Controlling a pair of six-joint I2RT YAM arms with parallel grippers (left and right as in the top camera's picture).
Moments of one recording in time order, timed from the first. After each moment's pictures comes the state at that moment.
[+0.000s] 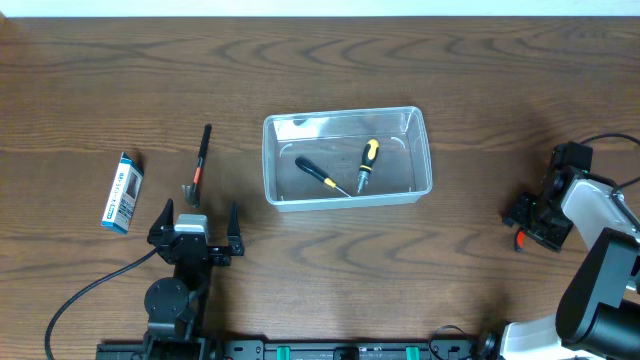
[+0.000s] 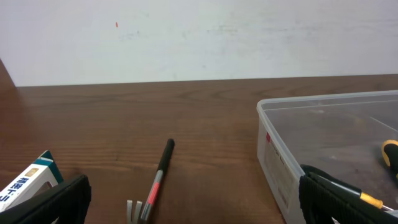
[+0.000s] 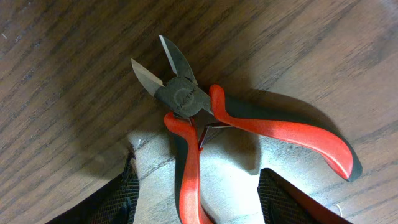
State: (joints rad) left arm -0.08 0.01 0.02 -0.12 -0.03 0.01; right arm -0.35 1.67 0.86 -0.72 0.10 0.29
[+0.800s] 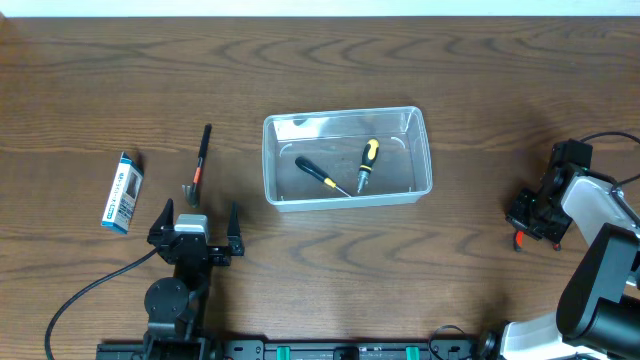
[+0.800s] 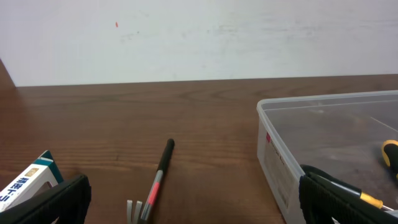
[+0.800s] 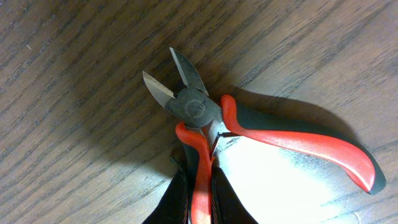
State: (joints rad) left arm -0.08 0.01 0.02 -0.12 -0.03 0.01; right arm -0.35 1.69 0.87 -0.72 0.07 0.31
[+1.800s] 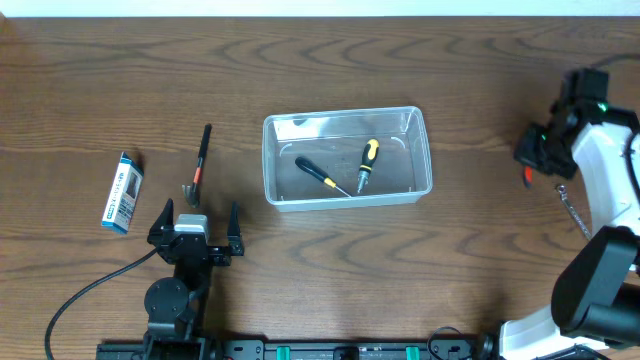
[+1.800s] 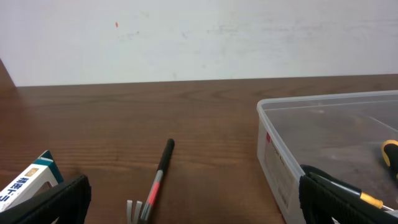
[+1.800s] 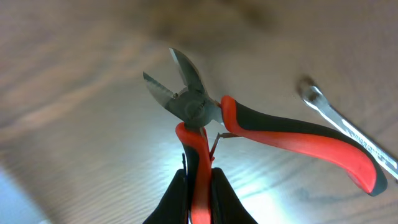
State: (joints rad) left arm -0.08 0.01 0.02 -0.12 -0.03 0.01; right arm -0.22 1.73 1.35 -0.95 0.04 0.29
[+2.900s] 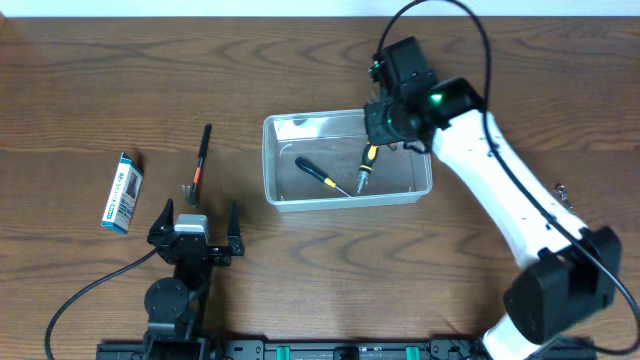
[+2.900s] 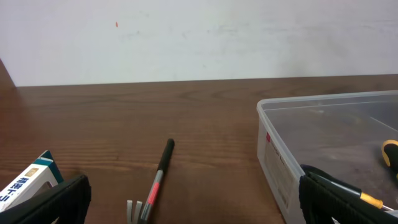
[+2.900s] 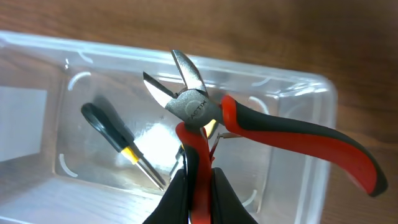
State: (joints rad) left arm -0.08 0.01 0.02 -0.12 -0.03 0.01; right arm 0.48 1.80 1.61 -0.94 0.03 0.28
